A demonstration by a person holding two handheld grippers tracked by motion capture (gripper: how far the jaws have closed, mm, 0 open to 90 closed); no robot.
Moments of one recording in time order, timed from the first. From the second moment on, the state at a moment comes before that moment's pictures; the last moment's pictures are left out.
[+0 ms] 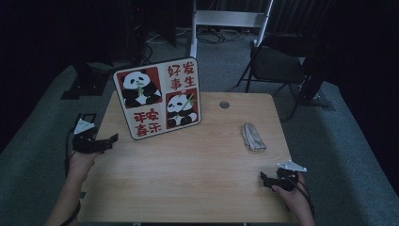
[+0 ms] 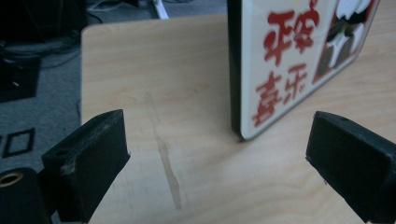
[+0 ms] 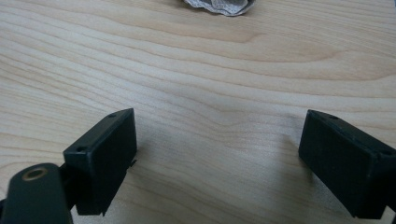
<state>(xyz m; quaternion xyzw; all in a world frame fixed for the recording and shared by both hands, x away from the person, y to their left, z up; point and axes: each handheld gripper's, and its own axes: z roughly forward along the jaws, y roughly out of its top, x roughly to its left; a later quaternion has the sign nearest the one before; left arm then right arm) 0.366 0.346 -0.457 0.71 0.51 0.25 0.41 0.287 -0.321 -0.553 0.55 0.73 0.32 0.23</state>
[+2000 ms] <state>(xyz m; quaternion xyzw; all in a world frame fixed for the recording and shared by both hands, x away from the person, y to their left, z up) 0.456 0.317 -0.432 0.71 0.45 0.21 0.50 0.287 -0.321 -0.552 0.55 0.73 0.32 0.23</state>
